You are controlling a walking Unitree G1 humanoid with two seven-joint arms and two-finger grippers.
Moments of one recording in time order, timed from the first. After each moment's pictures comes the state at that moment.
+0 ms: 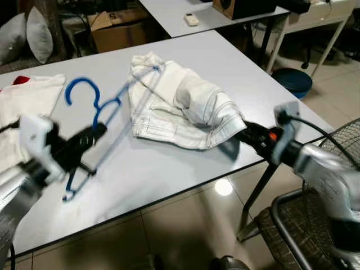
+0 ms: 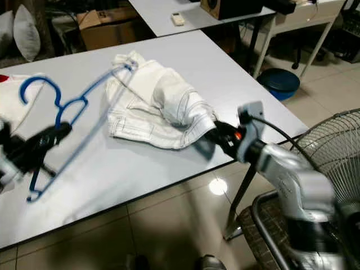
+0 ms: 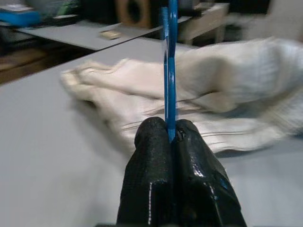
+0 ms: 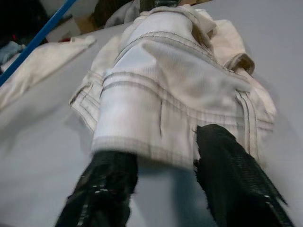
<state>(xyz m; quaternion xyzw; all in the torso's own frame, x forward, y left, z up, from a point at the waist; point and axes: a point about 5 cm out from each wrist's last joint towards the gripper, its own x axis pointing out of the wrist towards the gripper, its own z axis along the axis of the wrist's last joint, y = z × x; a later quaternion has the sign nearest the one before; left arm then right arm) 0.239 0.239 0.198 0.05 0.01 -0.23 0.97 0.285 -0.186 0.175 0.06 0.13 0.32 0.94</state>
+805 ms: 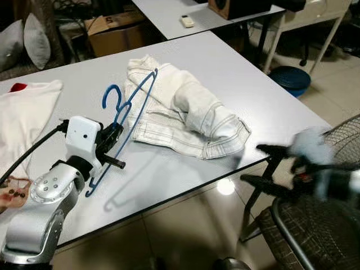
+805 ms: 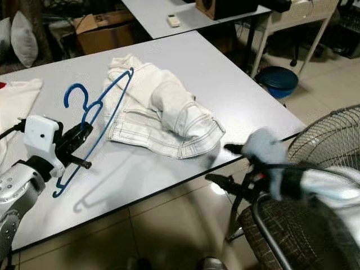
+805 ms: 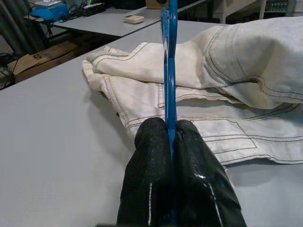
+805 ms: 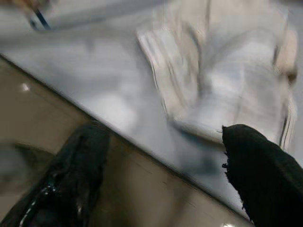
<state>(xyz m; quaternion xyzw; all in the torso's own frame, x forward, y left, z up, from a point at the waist) 0.258 0.203 0.170 0.09 0.03 -0.15 0.98 0.213 -0.199 0.221 -0.16 0.12 0.45 0.87</state>
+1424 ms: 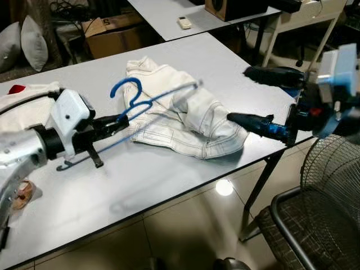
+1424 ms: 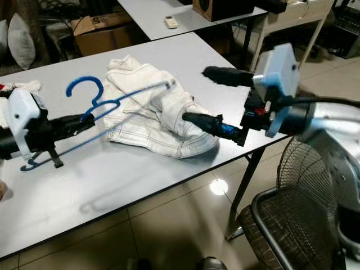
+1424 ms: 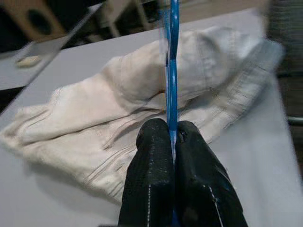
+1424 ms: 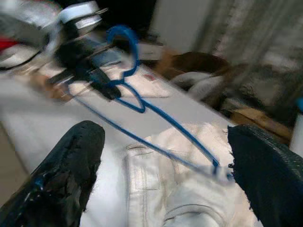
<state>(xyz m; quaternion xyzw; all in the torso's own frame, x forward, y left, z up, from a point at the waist) 0.264 0.217 0.234 0.22 0.04 -0.43 0.88 0.259 -0.171 0.294 -0.19 -0.07 0.55 0.81</state>
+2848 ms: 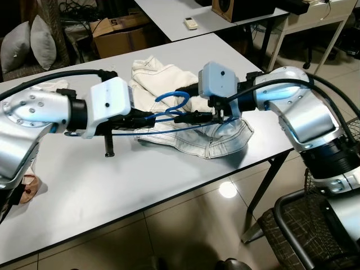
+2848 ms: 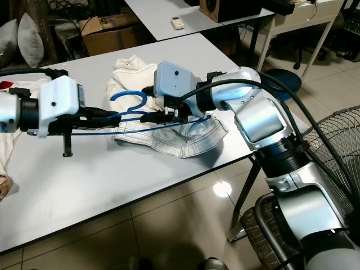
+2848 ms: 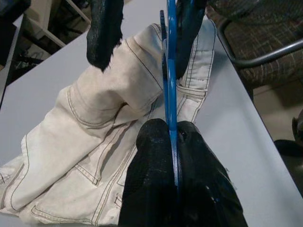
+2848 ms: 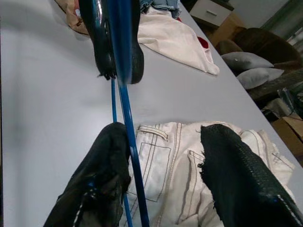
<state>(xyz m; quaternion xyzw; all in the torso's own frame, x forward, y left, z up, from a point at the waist) 0.280 0.173 0.271 0.37 0.05 -0.53 0.76 0.331 -0.078 0.267 -0.34 -0.03 0.61 0.71</state>
